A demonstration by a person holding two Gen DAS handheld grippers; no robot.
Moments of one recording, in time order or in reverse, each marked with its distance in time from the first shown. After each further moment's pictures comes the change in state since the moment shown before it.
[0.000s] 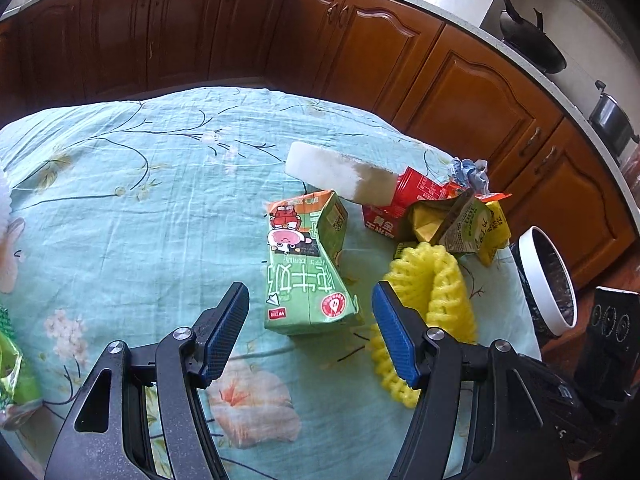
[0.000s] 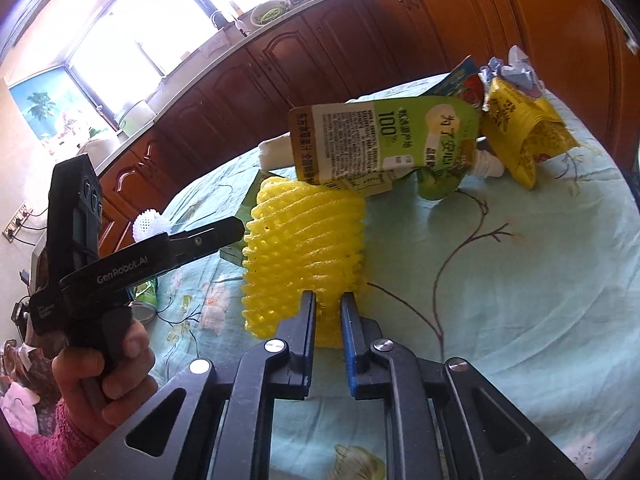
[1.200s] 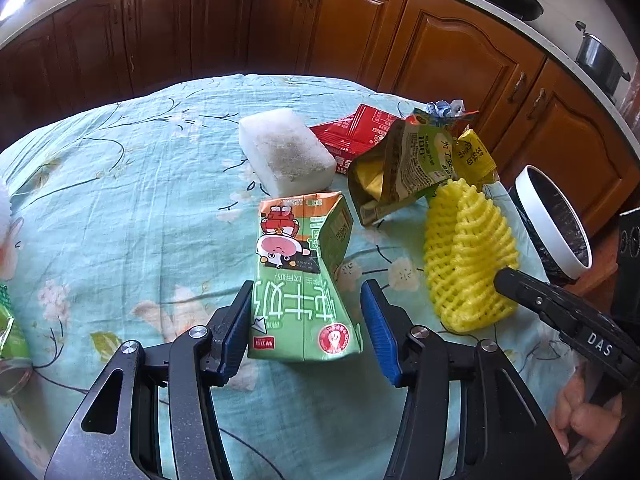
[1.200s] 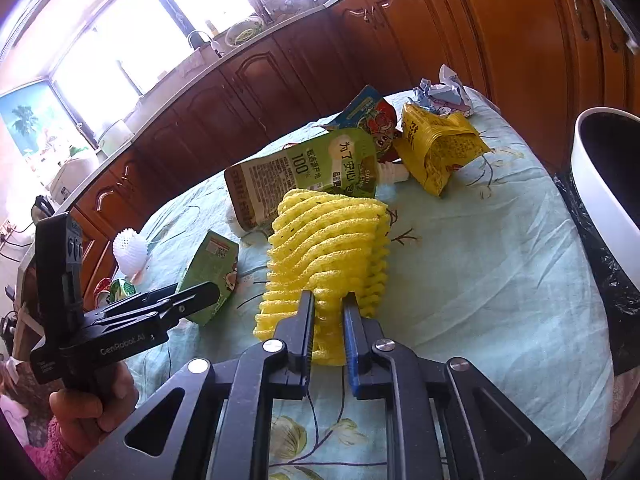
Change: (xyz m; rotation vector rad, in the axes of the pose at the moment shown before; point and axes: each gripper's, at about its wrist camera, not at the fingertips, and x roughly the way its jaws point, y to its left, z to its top) left arm 0.000 -0.035 -0.035 0.132 0.050 0.043; right arm -0.027 -0.022 -0.005 0.029 -0.054 -0.070
